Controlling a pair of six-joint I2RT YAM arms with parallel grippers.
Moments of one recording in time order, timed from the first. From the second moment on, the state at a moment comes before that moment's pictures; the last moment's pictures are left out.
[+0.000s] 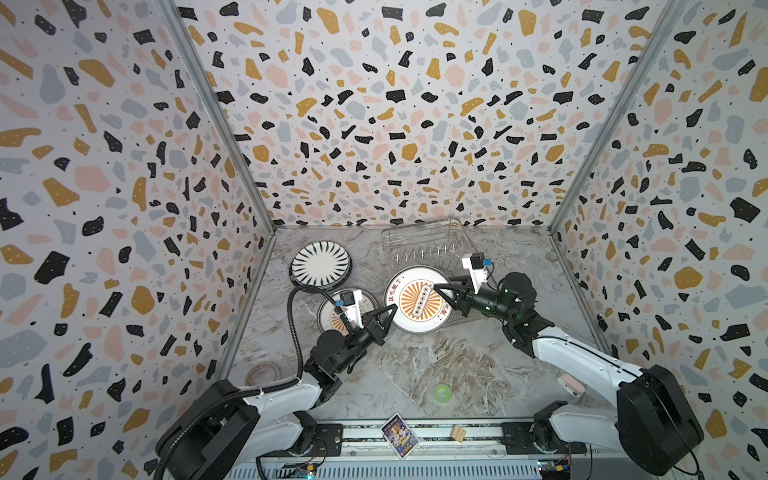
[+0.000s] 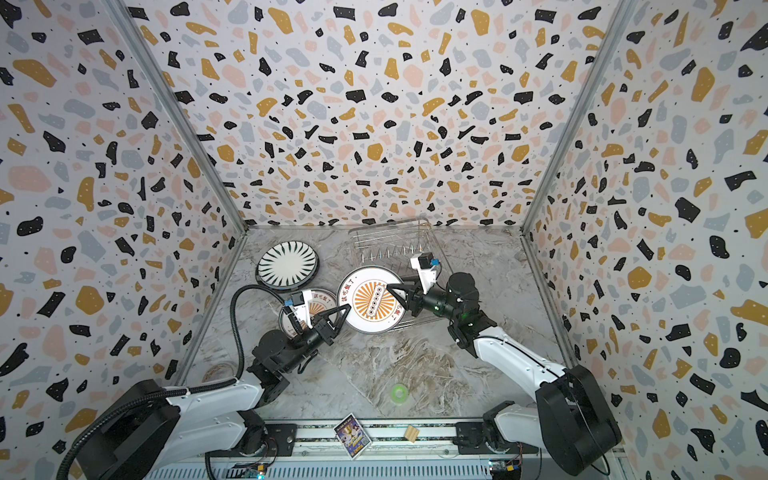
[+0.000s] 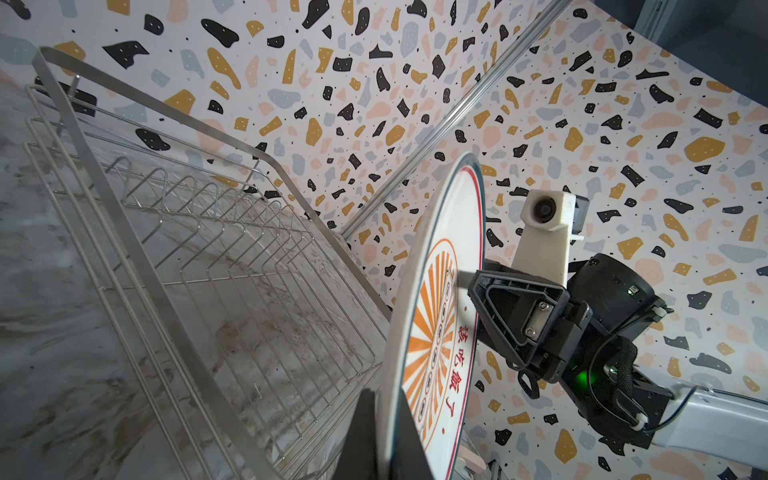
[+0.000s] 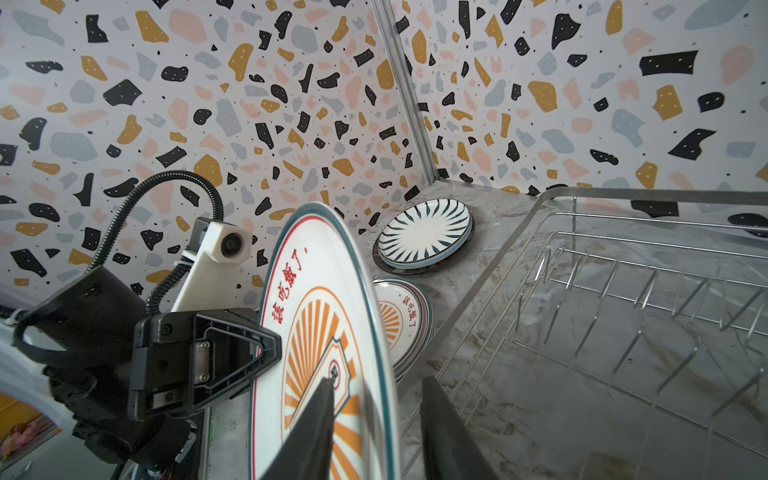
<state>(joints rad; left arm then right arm) -0.65 1.13 0.19 1.06 0.14 -0.81 0.49 1.25 0.66 0.52 -0.63 0.32</state>
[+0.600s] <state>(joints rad) -0.48 0.95 0.14 0.96 0.14 -0.85 0.51 1.18 0.64 0.46 -0.46 0.30</state>
